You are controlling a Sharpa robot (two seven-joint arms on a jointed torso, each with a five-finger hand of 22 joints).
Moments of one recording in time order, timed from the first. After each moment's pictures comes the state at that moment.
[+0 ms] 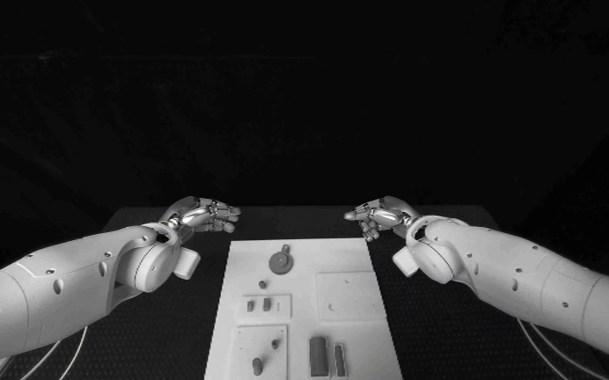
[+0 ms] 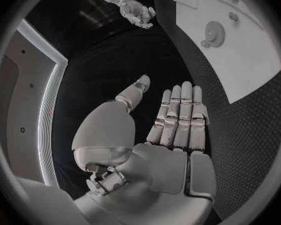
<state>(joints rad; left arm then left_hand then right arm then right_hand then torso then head) 1.27 -0.78 -0.15 1.16 -0.17 -0.23 0.22 1.01 -0.07 0.48 -0.28 0.05 0.81 0.18 0.35 0.39 1.06 0.16 0.07 0.22 0.83 0.13 0.63 0.31 0.02 0.82 0.03 0.07 0.98 1.15 -0.57 0.01 0.97 -0.56 -0.18 0.13 0.83 -0.07 0.53 -0.29 0.05 0.90 0.15 0.18 0.63 1.02 0.04 0.88 0.99 1.06 -0.06 1.26 0.77 0.25 0.94 0.04 0.71 1.28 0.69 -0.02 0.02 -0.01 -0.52</state>
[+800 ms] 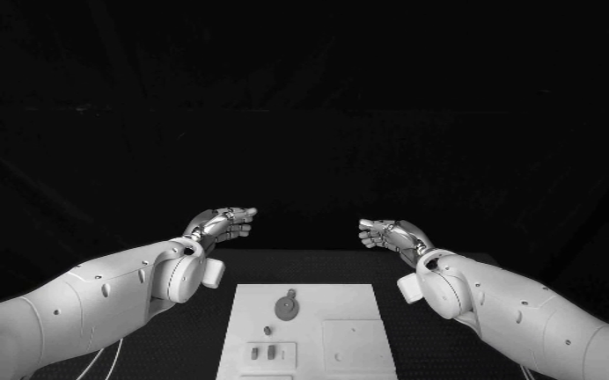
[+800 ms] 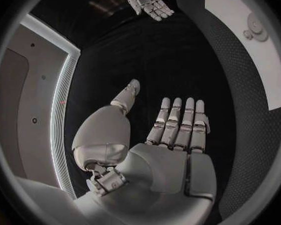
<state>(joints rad) 1.29 -0.66 -0.14 1.02 -0.05 -0.24 0.31 0.86 -0.05 0.38 -0.27 0.05 0.63 0.10 0.29 0.39 0.76 0.11 0.07 0.08 0.53 0.20 0.41 0.24 0.02 0.52 0.14 0.06 0.80 1.12 -0.50 0.07 0.85 -0.37 -0.12 0.31 0.70 -0.03 0.42 -0.28 0.05 0.68 0.17 0.10 0.59 0.74 0.19 0.18 0.34 0.52 0.23 0.46 0.37 0.08 0.36 0.19 0.27 1.11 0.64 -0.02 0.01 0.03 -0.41</state>
